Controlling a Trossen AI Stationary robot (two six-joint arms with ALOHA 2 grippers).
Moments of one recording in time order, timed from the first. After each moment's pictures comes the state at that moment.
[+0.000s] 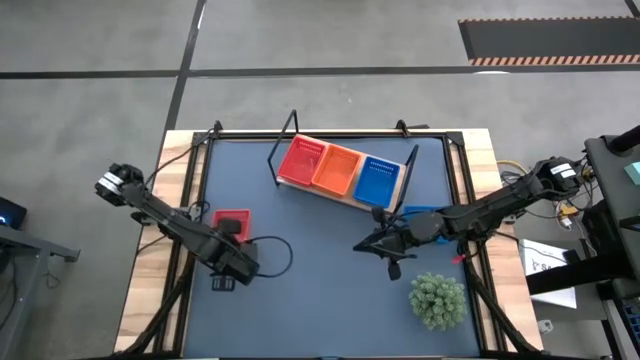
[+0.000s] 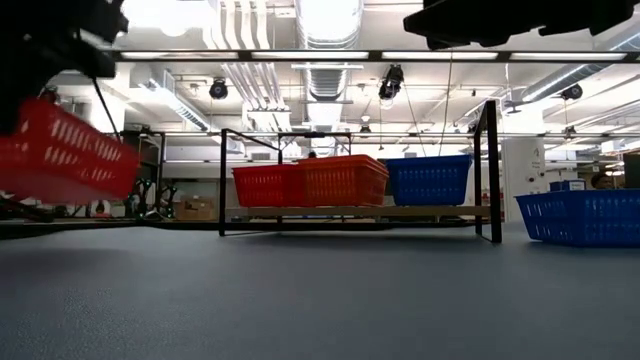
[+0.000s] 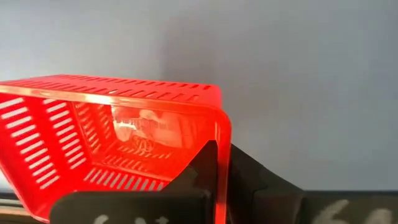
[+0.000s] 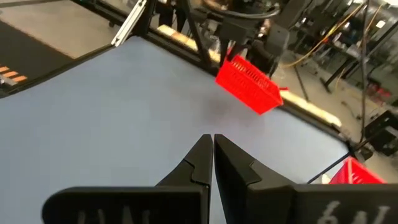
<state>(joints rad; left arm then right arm) -0.55 1.39 1.05 -1.27 -0.07 -0.54 0.30 1.26 0.62 0.36 0.10 -0.37</state>
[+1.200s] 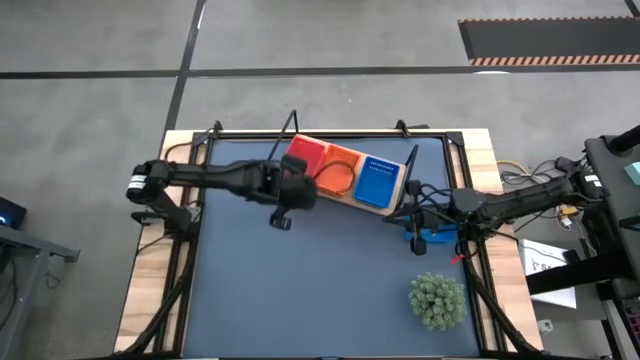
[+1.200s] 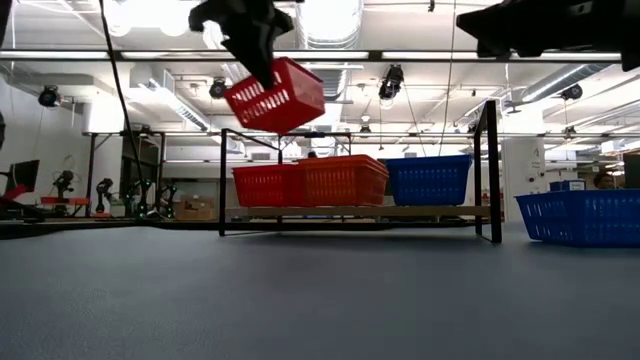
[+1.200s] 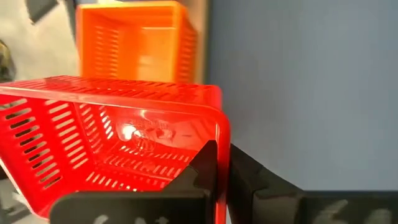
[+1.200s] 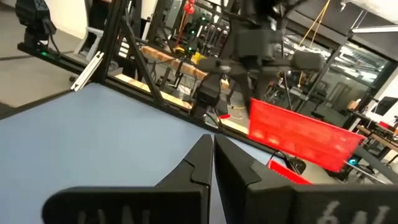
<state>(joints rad) -0.04 1.64 1.63 -1.17 -0.37 0.33 0.13 0.79 0.29 0.51 0.01 -0.41</state>
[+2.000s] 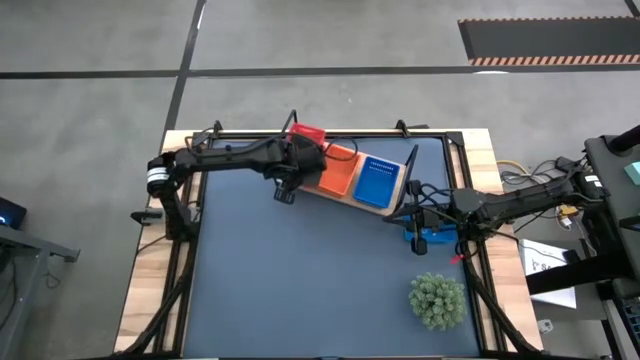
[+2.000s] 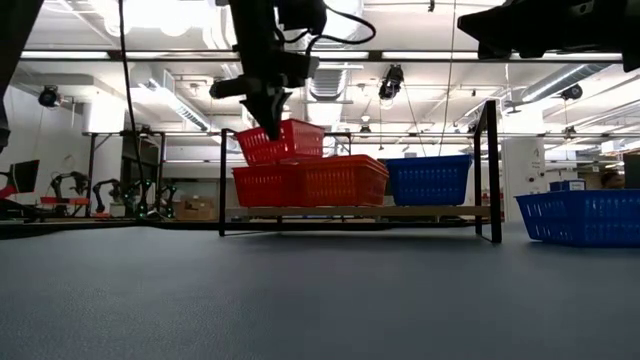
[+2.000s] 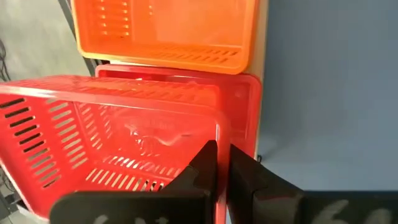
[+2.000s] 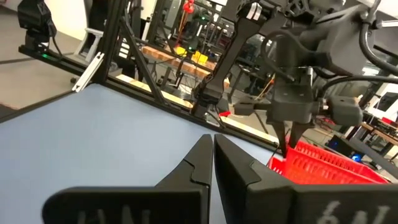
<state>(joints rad) 0.21 1.77 1.61 -1.09 -0.37 0.61 0.13 0.77 0.29 0.50 0.01 -0.39</state>
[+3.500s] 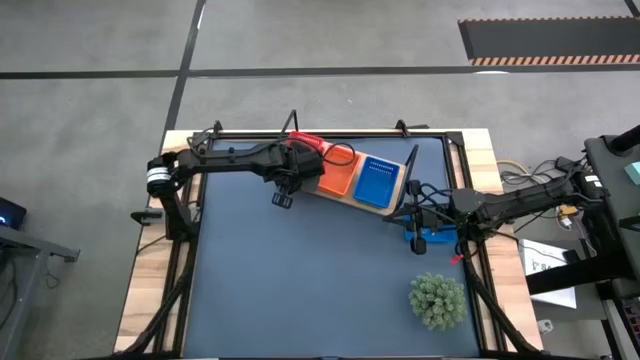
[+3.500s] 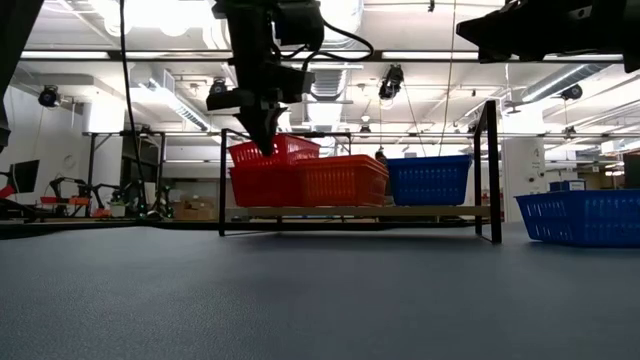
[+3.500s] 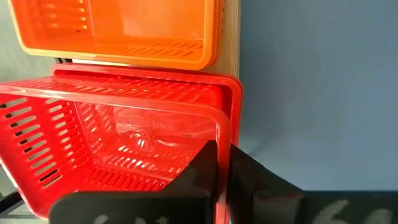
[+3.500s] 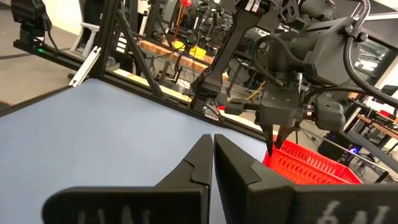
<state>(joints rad) 0.21 1.77 1.53 -1.05 -0.32 0.61 0.13 0.78 0.29 0.48 0.03 -0.38</state>
